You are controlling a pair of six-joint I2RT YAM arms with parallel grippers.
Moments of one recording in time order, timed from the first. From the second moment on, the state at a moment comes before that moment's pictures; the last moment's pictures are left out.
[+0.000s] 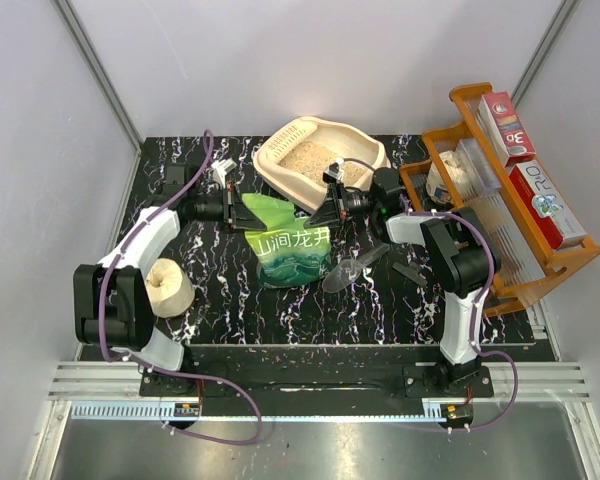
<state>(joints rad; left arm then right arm) -0.08 1.52 1.13 -0.47 1.11 -0.35 0.39 2.00 1.11 1.01 -1.31 1.49</state>
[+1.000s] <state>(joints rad) -0.31 1.19 1.10 -0.30 0.76 0.35 0.30 2.00 1.31 0.20 -1.38 1.23</state>
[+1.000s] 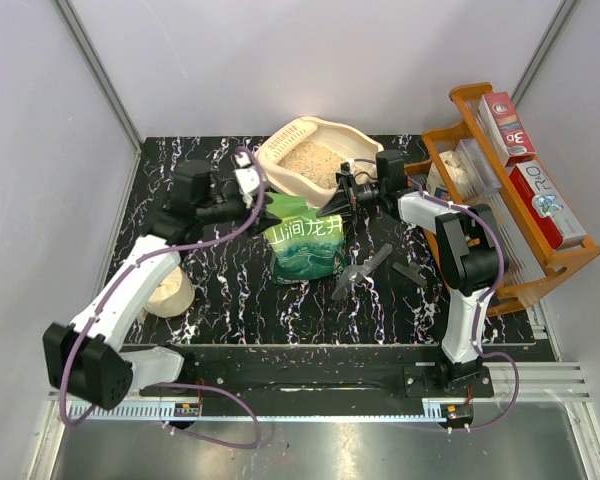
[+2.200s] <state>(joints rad) -0.46 1.40 1.10 -0.40 0.73 0.65 0.27 1.47 1.36 -0.22 -1.06 0.01</state>
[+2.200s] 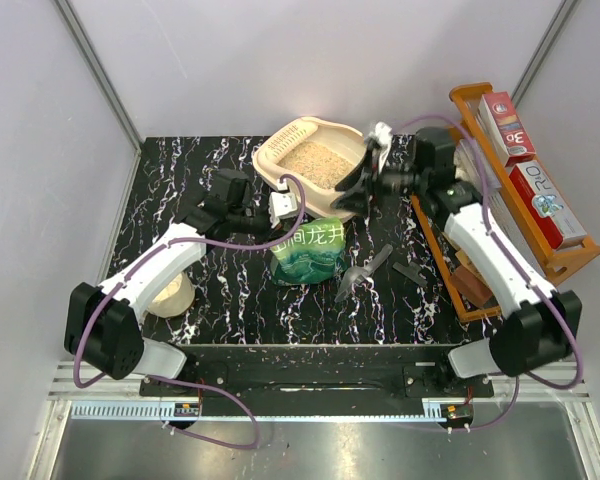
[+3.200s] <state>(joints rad) -0.40 1.40 1.10 -0.46 0.84 0.61 0.50 1.59 1.22 -0.33 -0.90 -0.69</state>
